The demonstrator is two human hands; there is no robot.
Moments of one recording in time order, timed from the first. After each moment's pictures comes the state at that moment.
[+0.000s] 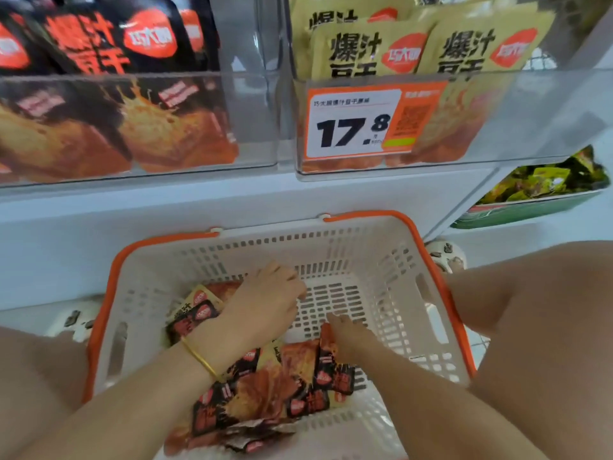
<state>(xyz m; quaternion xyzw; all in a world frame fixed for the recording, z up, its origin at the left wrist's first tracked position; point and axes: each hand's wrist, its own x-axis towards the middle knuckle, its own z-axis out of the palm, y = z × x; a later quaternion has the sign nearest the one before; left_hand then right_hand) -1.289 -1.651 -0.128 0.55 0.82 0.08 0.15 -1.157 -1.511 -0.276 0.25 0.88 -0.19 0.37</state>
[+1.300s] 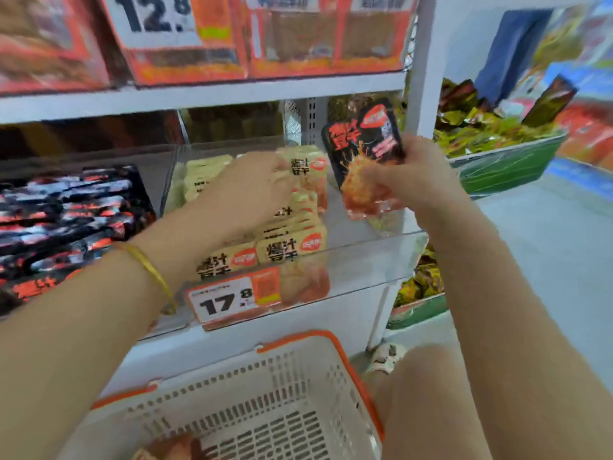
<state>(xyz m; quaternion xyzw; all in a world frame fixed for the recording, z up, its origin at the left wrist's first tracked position) -1.307 -1.478 0.169 0.48 0.84 0.25 -0.05 -1.183 -1.323 0.153 0.31 0.78 -0.40 -0.37</state>
